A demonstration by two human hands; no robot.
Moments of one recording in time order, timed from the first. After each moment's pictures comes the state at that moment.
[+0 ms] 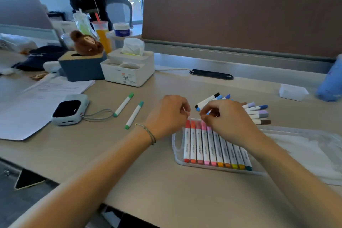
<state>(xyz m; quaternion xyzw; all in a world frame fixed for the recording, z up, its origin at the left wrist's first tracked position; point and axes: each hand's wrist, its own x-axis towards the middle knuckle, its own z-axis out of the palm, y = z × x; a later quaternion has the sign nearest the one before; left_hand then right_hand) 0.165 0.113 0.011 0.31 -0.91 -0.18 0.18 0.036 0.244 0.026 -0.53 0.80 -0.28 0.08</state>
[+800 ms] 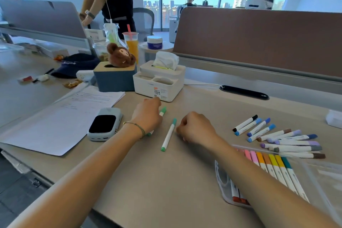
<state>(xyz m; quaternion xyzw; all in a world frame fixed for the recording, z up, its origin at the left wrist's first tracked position) 0.258 -0.036 0.009 0.51 -0.84 -0.13 0.13 0.124 0.064 -0.004 -0.51 0.82 -0.20 0.18</state>
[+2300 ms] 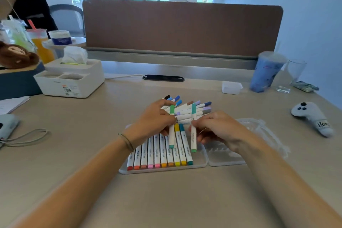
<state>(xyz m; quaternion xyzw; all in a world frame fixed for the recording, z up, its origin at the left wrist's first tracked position) 0.088 0.167 0.010 0.25 -0.80 -0.52 0.13 -0.036 0.328 0.027 -0.30 0.76 -0.45 0.36</state>
